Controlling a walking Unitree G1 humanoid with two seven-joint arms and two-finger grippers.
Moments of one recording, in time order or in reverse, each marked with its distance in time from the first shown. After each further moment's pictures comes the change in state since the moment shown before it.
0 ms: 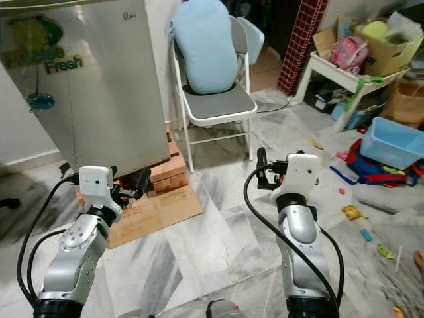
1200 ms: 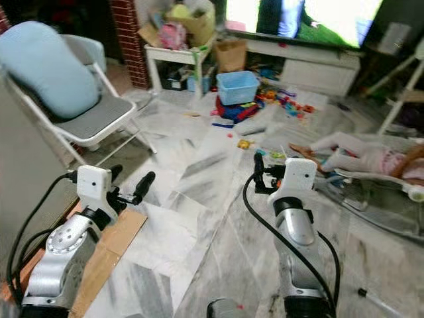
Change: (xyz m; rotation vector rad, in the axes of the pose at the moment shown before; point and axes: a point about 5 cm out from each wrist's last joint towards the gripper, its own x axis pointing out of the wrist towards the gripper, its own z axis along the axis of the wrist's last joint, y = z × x) left arm -0.006 0.000 0.005 0.045 0.010 -0.169; right arm 0.000 0.002 -0.007 0.041 0.011 0.011
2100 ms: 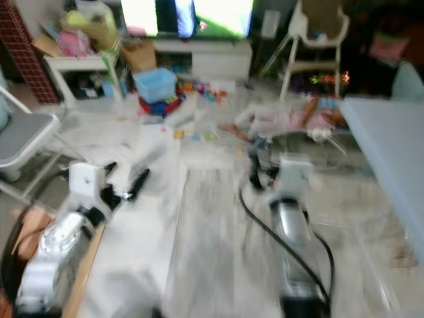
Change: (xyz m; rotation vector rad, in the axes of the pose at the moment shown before) left arm -0.001 -0.007 -0.006 -0.045 0.016 -0.019; right arm -0.003 0.001 -0.004 -0.014 0.015 0.006
